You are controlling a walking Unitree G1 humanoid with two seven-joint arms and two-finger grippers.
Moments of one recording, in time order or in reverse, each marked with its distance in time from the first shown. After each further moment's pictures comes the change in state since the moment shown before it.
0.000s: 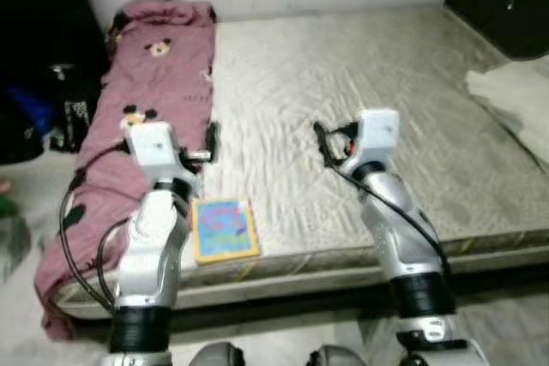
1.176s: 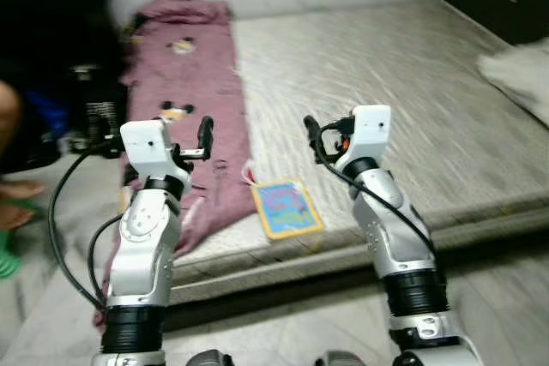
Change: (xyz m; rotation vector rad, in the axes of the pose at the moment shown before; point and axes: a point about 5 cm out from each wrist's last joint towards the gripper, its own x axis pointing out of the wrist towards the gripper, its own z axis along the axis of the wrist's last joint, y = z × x) left arm 0.001 0.002 0.009 0.028 -0.049 -0.031; right arm 0.004 0.008 0.006 0.009 -0.024 0.018
